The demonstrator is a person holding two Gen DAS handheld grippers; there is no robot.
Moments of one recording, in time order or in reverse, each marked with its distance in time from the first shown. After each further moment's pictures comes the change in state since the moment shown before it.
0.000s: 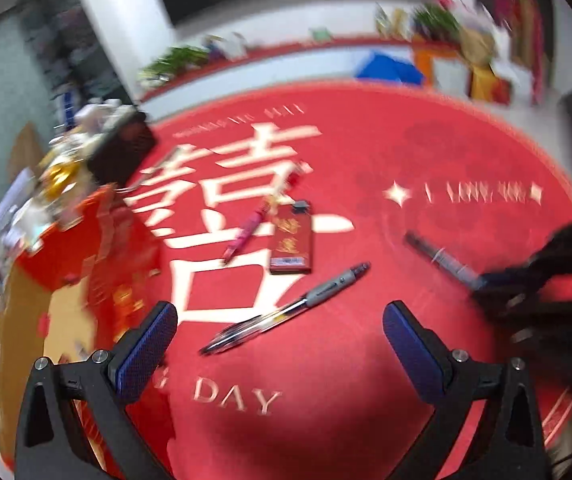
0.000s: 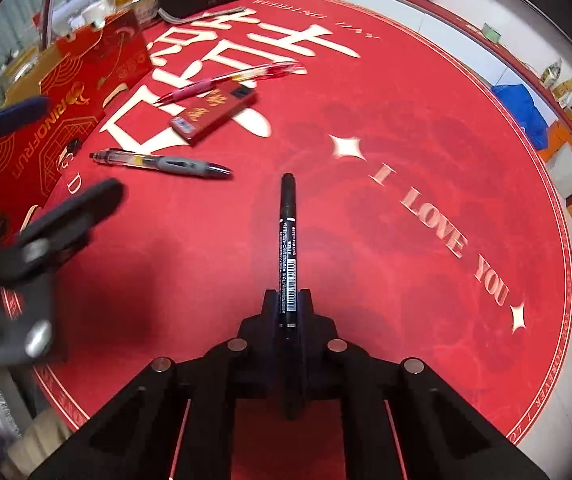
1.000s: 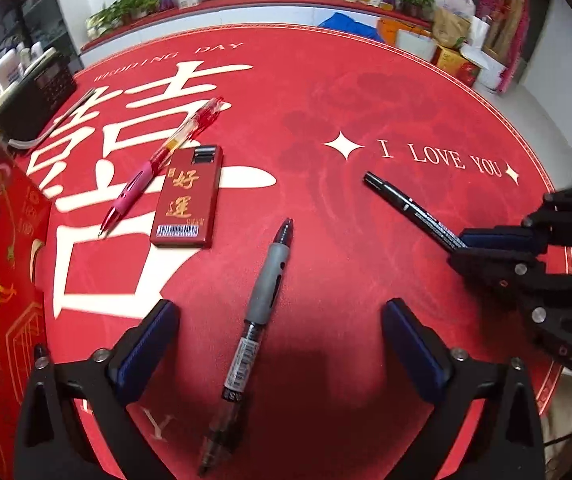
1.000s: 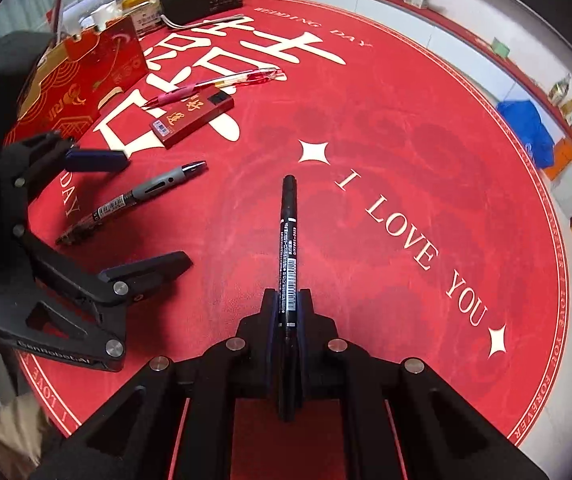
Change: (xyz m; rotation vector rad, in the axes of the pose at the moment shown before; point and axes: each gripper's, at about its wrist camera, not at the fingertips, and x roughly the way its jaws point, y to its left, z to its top) left arm 0.040 -0.020 0.003 -0.075 0.147 -0.254; right arm -0.001 -0.021 0.010 -0.045 -0.021 0.029
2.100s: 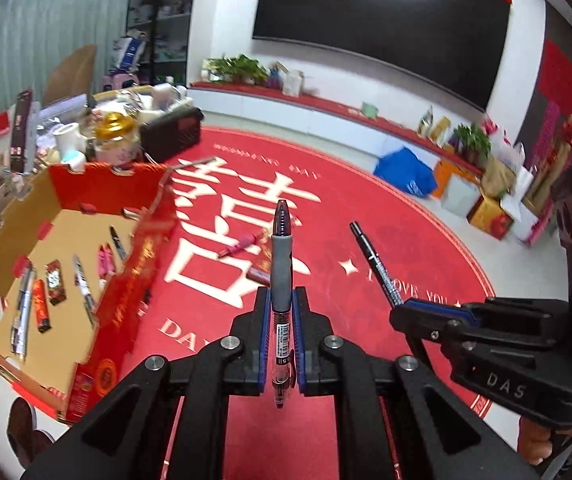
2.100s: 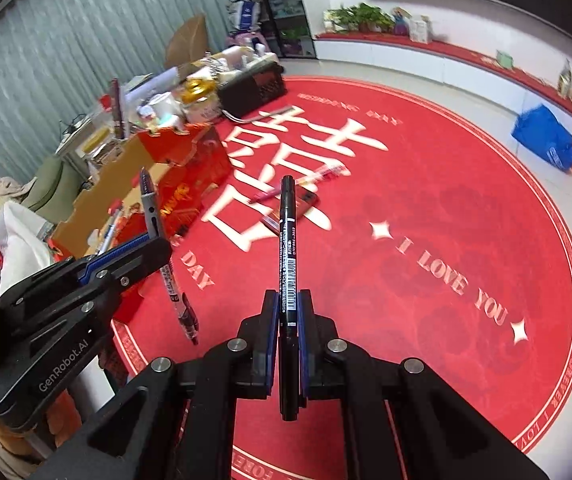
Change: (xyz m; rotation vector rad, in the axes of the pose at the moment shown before) left arm -0.154 0.009 -0.044 -0.394 -0.402 0.102; right arm -0.095 0.049 0.014 0.063 -0.246 0.220
